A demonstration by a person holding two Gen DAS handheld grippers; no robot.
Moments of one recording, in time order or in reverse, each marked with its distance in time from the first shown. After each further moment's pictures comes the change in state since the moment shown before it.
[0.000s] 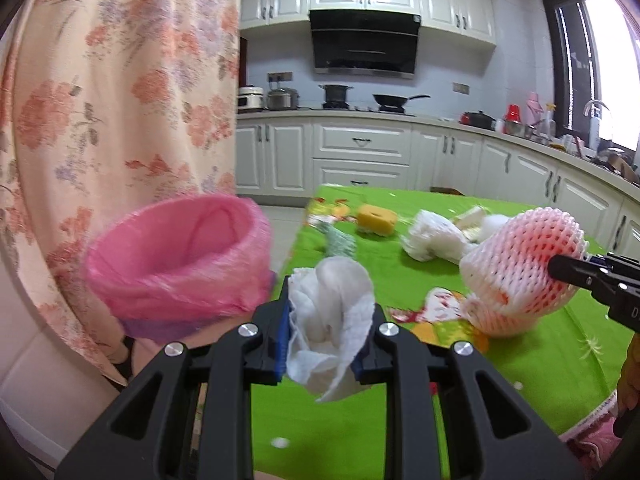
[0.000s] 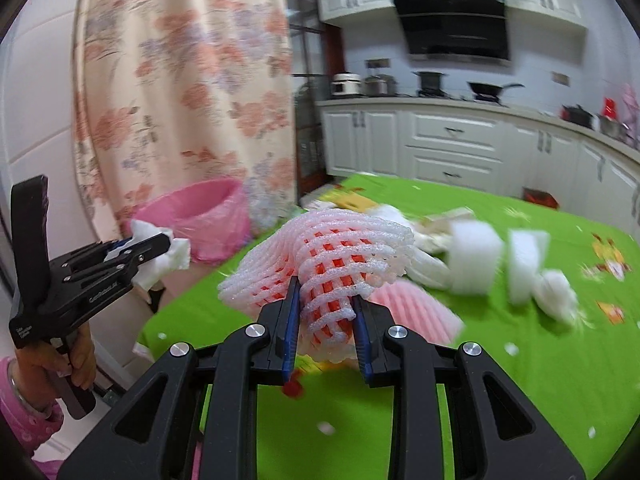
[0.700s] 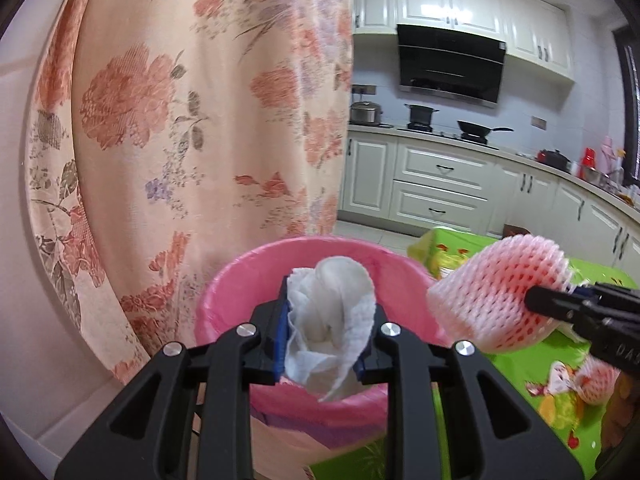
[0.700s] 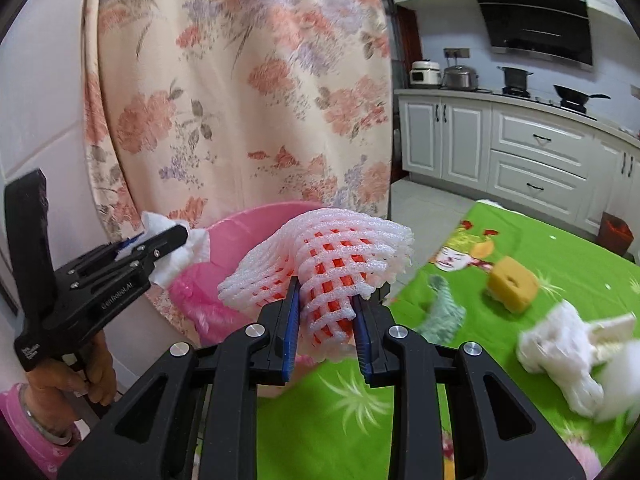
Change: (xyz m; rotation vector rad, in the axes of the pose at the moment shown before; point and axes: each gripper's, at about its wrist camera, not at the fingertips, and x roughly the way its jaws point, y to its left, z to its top) left arm 0.045 0.152 0.059 -0.153 -0.021 0.209; right arm 0.155 0.118 0.102 -0.080 0.079 0.213
